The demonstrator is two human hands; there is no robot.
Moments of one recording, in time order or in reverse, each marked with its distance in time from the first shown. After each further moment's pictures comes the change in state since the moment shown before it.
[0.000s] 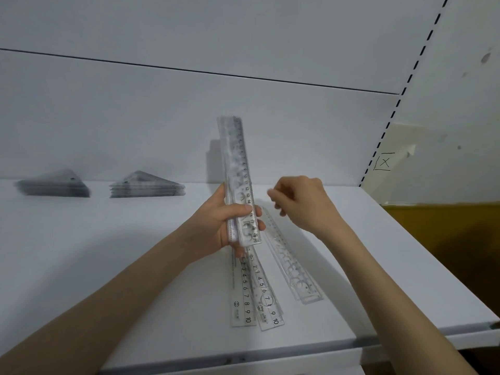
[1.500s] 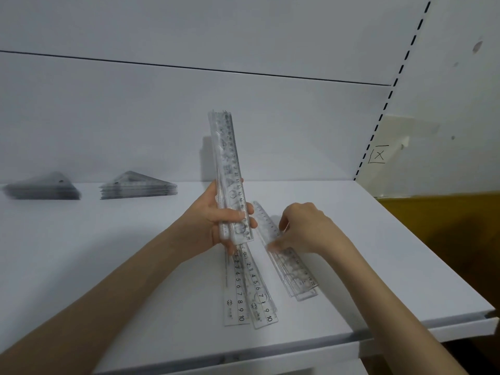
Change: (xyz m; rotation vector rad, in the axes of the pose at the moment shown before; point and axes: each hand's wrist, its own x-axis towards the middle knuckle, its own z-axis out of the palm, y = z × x) left_hand -0.001 0.002 0.000 0.051 -0.001 -0.017; right_hand -0.025 0.005 0.002 -0.336 -0.376 0.293
